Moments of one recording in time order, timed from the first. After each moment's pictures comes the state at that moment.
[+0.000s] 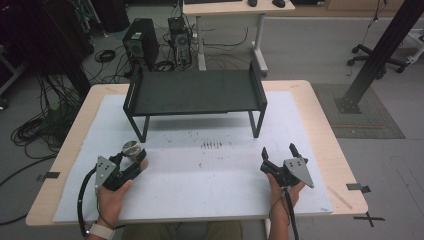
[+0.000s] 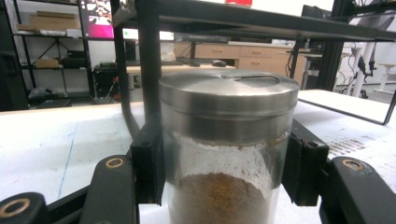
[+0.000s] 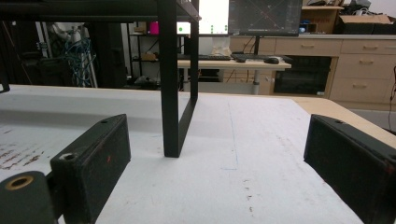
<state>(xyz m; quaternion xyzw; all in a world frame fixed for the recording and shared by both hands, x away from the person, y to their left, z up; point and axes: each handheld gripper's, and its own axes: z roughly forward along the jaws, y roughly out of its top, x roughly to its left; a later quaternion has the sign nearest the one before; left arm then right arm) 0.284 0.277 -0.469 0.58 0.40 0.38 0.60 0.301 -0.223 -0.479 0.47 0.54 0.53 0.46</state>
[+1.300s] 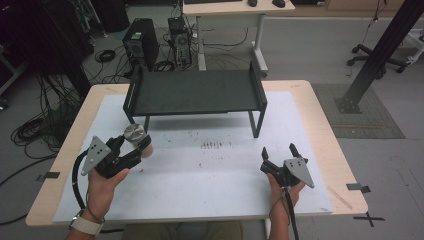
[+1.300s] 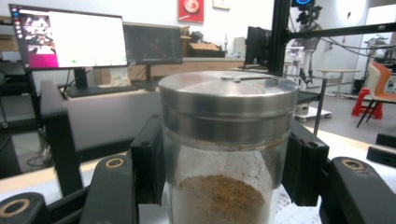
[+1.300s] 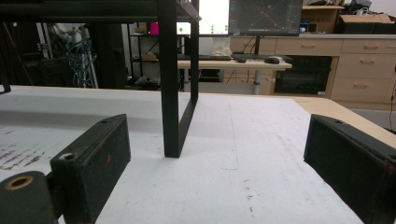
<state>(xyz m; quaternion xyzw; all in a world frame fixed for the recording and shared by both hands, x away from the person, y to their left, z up) 0.285 0.252 -0.369 0.61 0.32 0.33 0.64 0.301 -0.223 -0.479 0.47 0.54 0.53 0.46</state>
